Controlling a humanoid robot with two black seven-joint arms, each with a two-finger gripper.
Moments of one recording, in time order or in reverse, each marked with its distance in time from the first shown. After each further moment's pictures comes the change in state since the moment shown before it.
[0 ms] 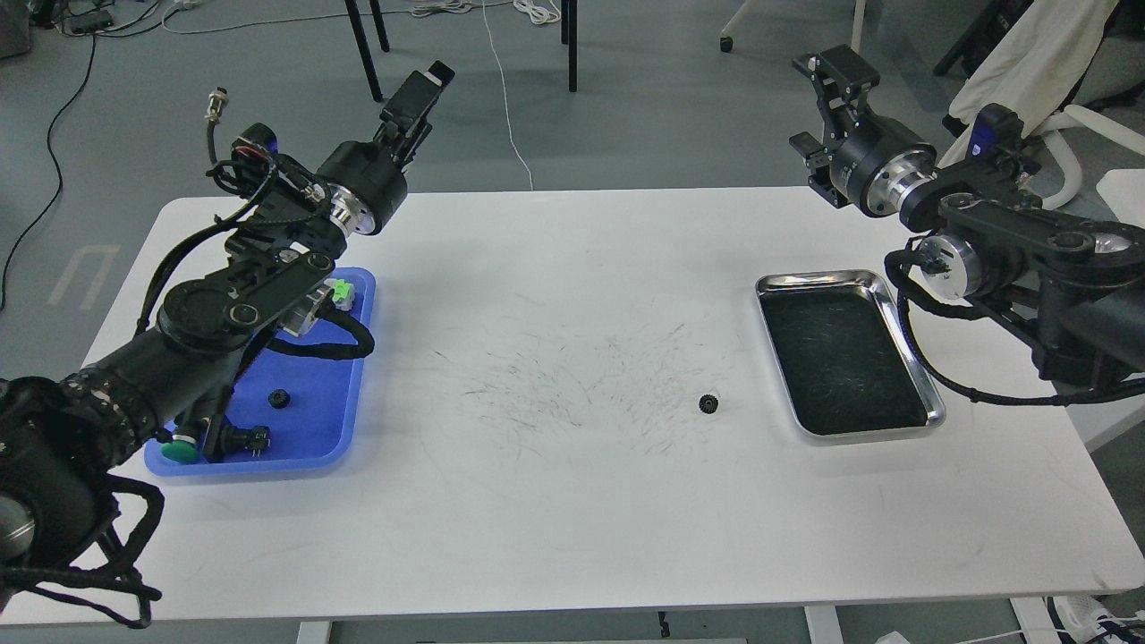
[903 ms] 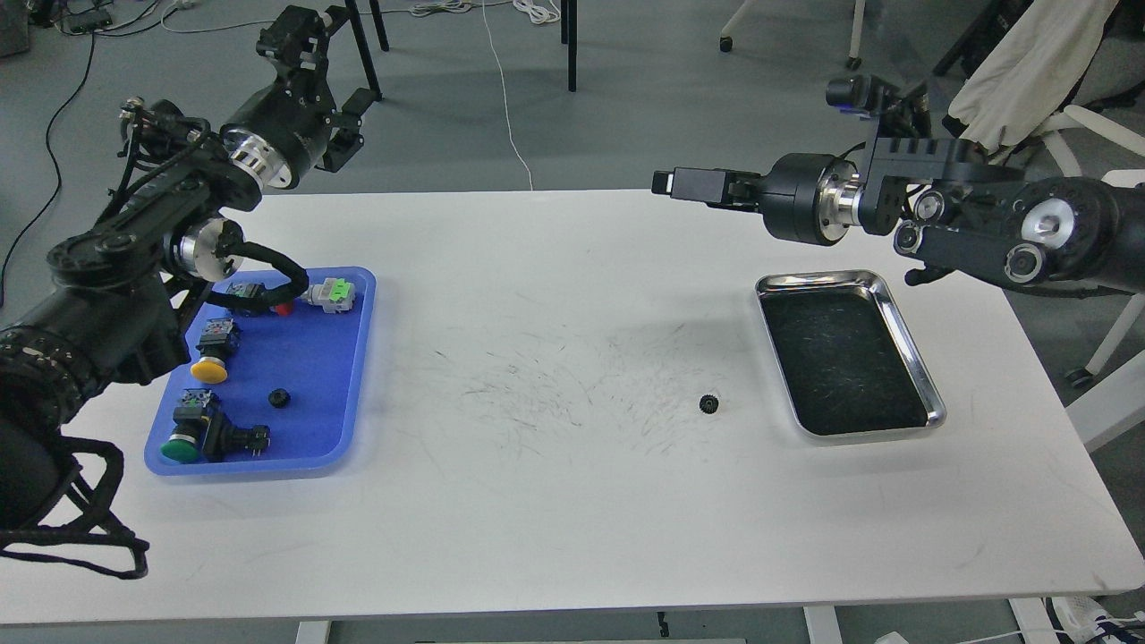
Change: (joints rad) left arm -0.085 0.068 -0.043 0.149 -0.367 -0.290 0.107; right arm 0.346 0.040 -0.560 0.141 -0.565 0.120 0.116
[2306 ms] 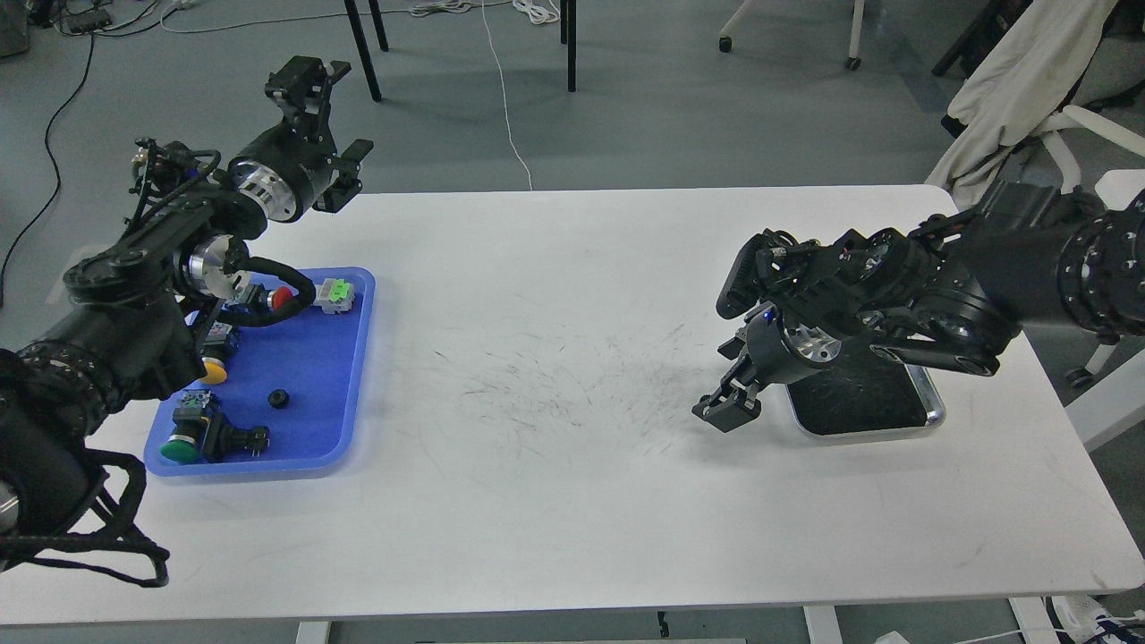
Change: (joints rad) left arm 0.041 -0.049 -0.017 0.071 -0.052 0.003 0.122; right arm 0.017 0.272 -0.437 -0.024 -0.552 -0.005 0.061
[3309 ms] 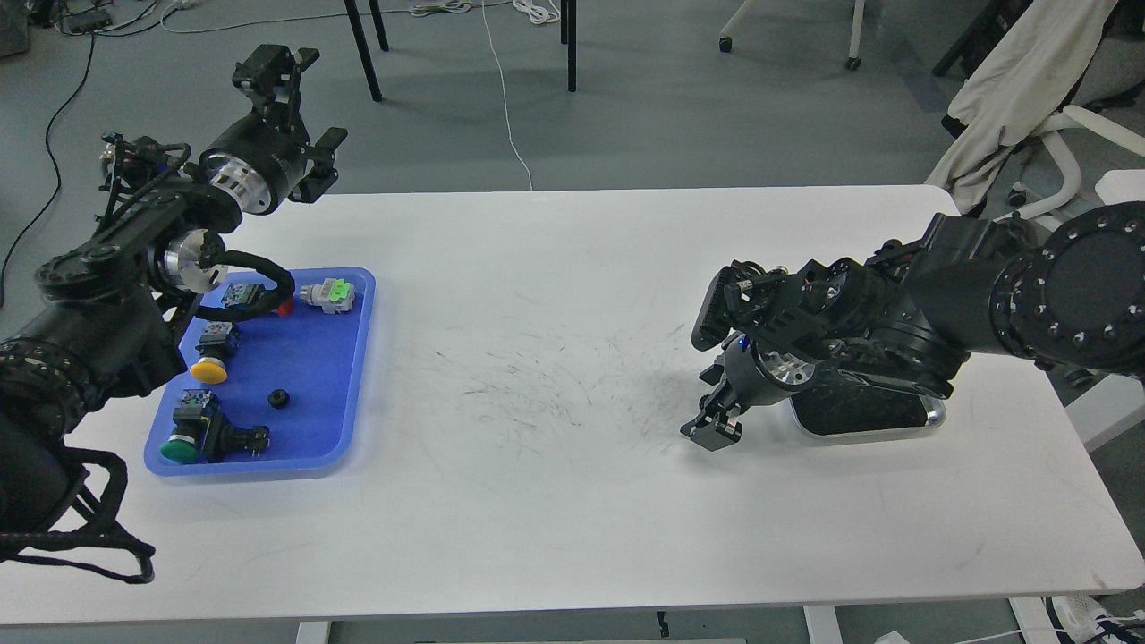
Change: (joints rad) left arm -0.001 0.037 0.000 -0.001 -0.025 -0.003 -0.012; right arm -0.078 0.097 -0.033 -0.094 -0.003 -0.004 0.000
